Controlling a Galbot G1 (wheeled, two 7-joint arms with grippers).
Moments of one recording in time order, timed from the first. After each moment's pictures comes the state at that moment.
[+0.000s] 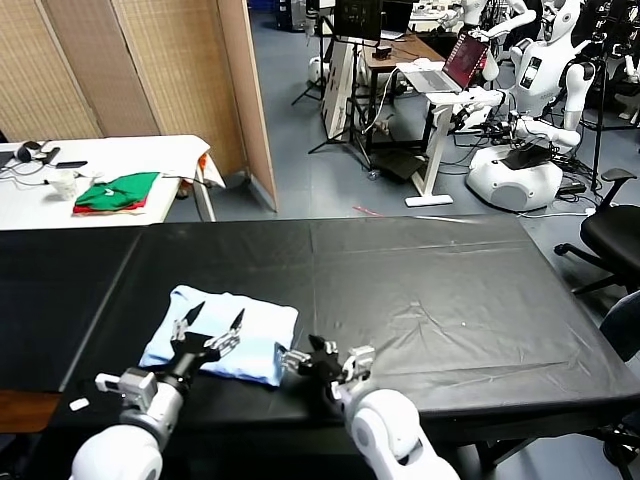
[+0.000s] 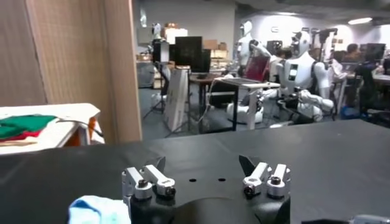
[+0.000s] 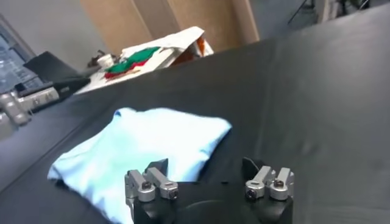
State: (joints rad) left arm 1.53 -1.12 -0.55 -2.20 -0.42 0.29 -0.04; right arm -1.17 1.48 0.08 1.83 0.46 -0.58 0.03
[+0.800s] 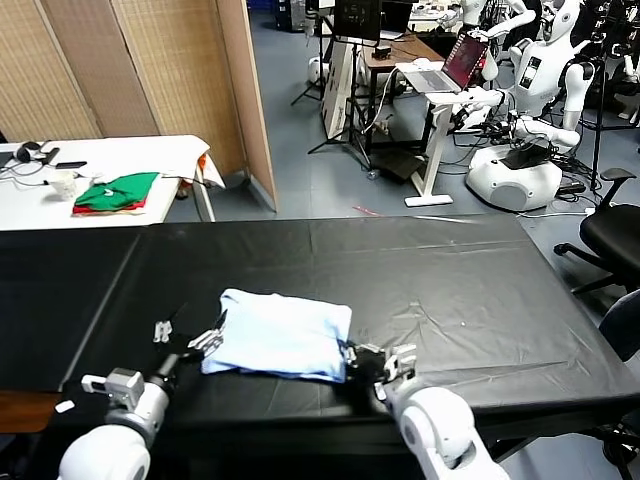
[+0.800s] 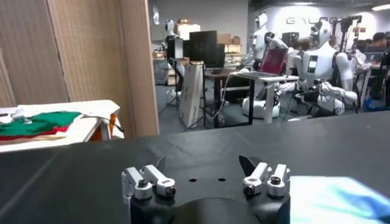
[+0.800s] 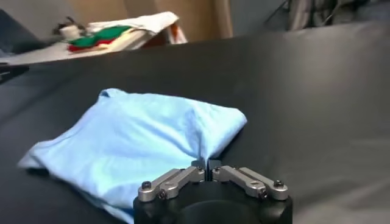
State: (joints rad) left arm 1.54 -1.11 -0.59 -2.16 -0.41 0.29 -0.04; right arm -1.24 1.34 0.27 1.98 0.32 -0.72 -0.06
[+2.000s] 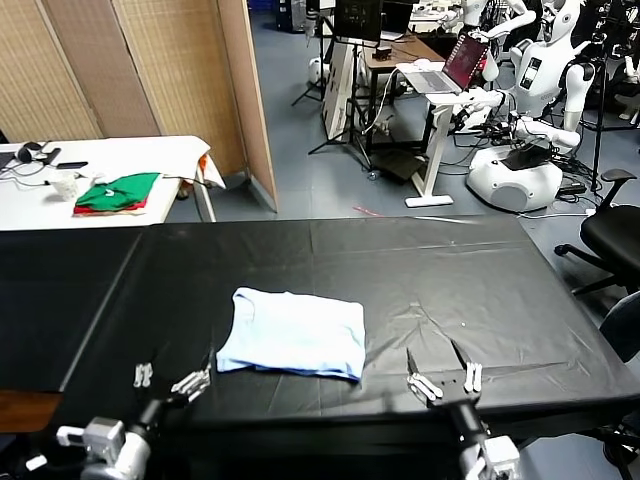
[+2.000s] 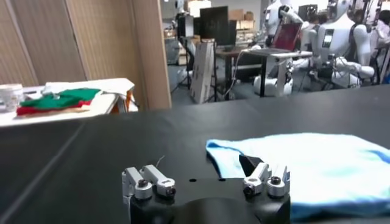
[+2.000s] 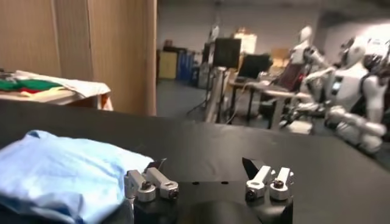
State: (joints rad) left arm 1.82 -1.13 -0.66 -2.27 -0.38 0.23 -0.08; right arm -1.80 1.26 0.47 2.23 0.09 -0.04 0.14
